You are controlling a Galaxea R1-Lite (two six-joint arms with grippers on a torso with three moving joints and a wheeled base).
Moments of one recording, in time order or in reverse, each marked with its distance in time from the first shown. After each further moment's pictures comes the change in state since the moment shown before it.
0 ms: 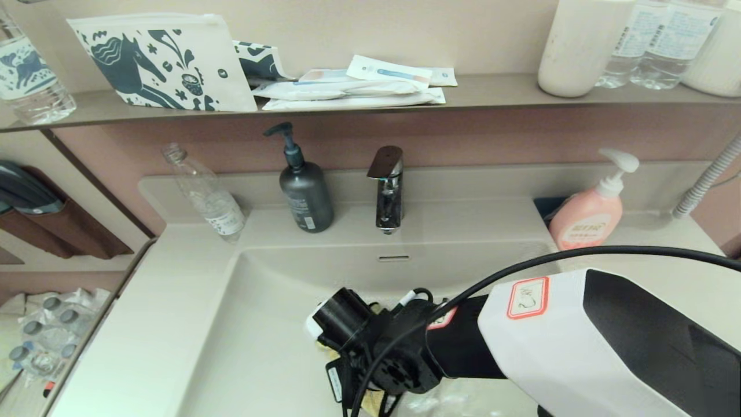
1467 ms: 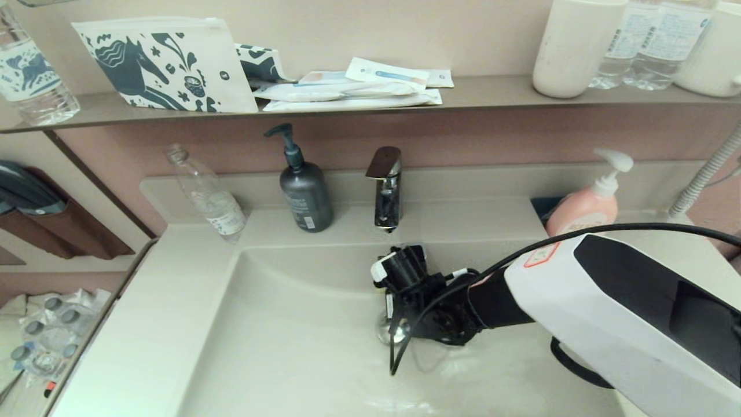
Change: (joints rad) left arm 0.000 0.000 0.000 0.000 0.000 0.000; right arm -0.214 0.032 0.099 -0.420 -0.291 0.018
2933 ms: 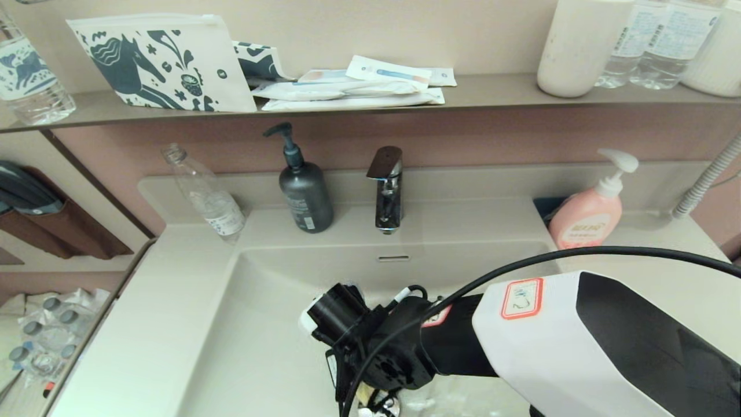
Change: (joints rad) left arm 0.000 0.000 0.000 0.000 0.000 0.000; right arm 0.223 -0.003 -0.158 0.420 0.173 -0.003
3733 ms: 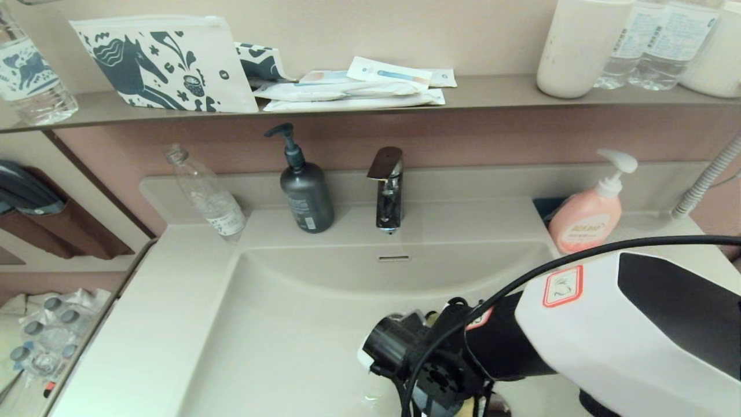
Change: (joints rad) left arm 0.000 0.000 0.000 0.000 0.000 0.000; right arm -0.083 -0.122 0.360 0.226 -0.216 0.033
